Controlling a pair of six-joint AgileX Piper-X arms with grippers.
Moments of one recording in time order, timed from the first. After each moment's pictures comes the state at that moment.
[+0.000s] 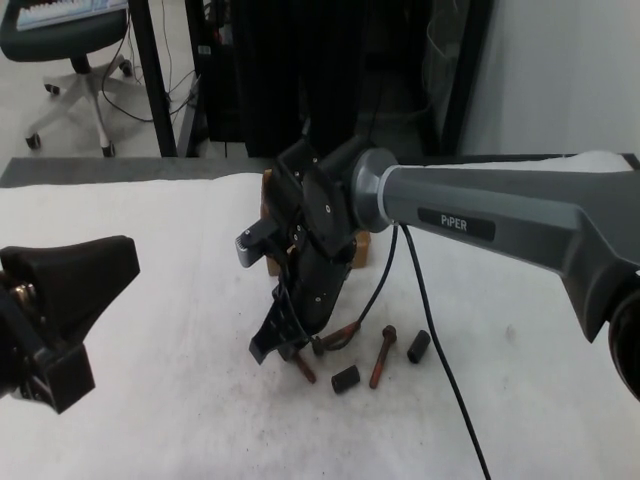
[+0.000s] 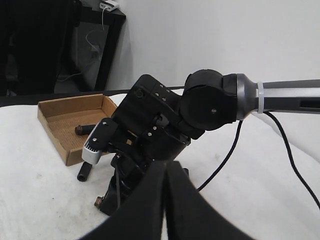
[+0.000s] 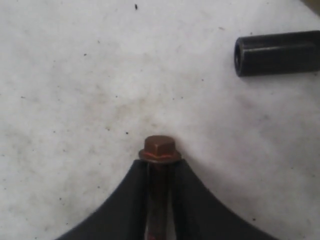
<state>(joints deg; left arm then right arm) -10.4 25.0 -27.0 21.0 29.5 -11.1 40.0 125.1 -95.2 48.4 -8.1 -4.9</state>
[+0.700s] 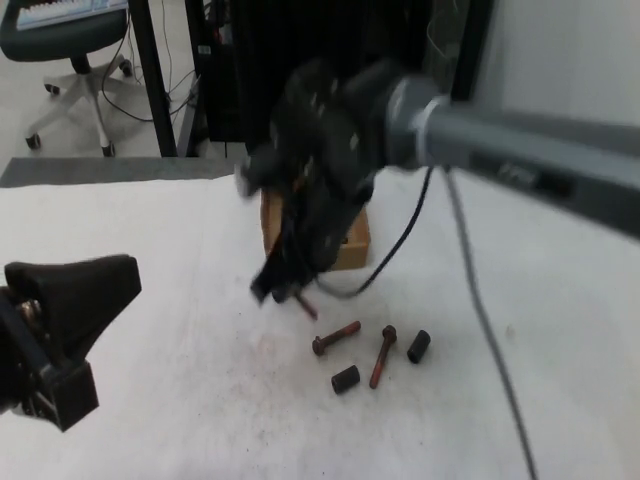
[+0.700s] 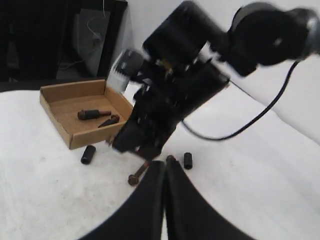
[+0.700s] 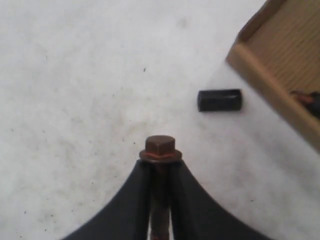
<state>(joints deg) -10.4 25.2 -27.0 25.8 29.5 -8.9 38.8 112.5 -95.3 49.1 -5.9 -6.7</state>
